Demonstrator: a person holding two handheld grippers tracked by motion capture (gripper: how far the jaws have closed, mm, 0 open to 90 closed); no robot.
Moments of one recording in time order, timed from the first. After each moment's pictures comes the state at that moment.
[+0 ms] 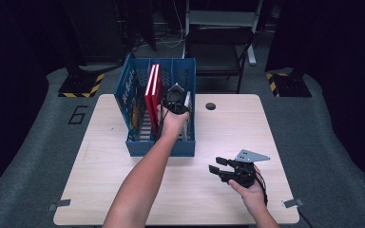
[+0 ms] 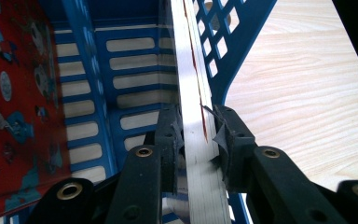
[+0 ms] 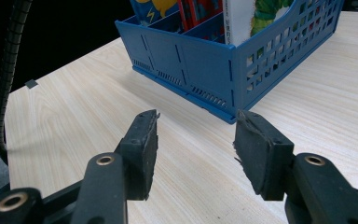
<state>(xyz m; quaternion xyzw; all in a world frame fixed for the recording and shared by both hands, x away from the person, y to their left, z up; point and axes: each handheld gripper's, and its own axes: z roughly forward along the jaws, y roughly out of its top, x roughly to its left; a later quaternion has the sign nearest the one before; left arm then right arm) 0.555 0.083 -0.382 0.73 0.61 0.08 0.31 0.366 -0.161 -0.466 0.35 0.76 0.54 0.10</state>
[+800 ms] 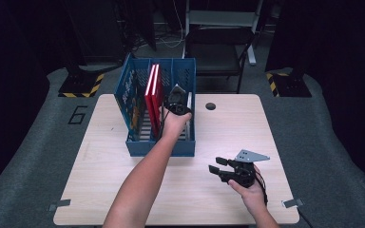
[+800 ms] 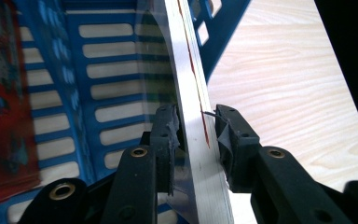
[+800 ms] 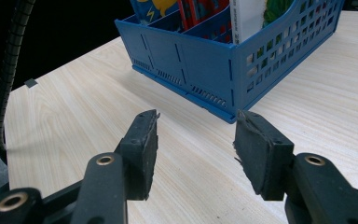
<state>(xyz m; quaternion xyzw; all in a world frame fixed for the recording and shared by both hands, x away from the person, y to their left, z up) 0.556 0.080 -0.388 0.73 0.60 0.04 0.32 0.367 -0.161 -0.467 0.34 0.76 0.54 0.10</state>
